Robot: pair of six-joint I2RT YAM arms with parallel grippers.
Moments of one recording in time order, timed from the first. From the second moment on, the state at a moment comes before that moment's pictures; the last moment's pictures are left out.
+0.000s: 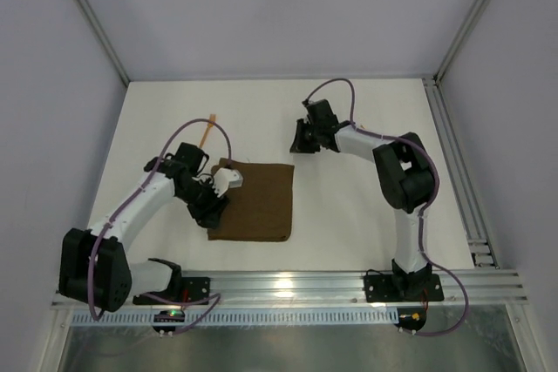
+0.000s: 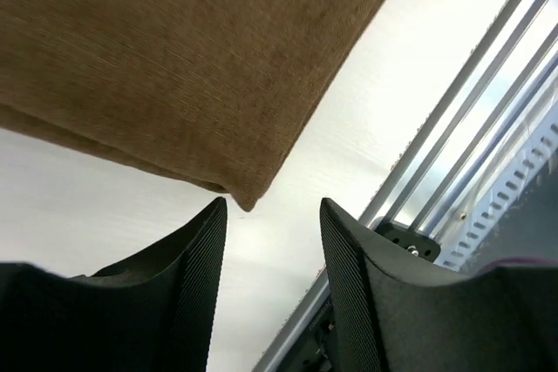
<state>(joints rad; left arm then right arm) -0.29 1.29 0.84 -1.00 0.47 0.66 0.48 2.01 1.30 -0.13 -0.20 0.51</state>
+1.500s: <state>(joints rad) 0.03 1.90 1.19 -0.53 0.55 0.11 1.23 2.10 1.36 0.12 0.05 0.09</state>
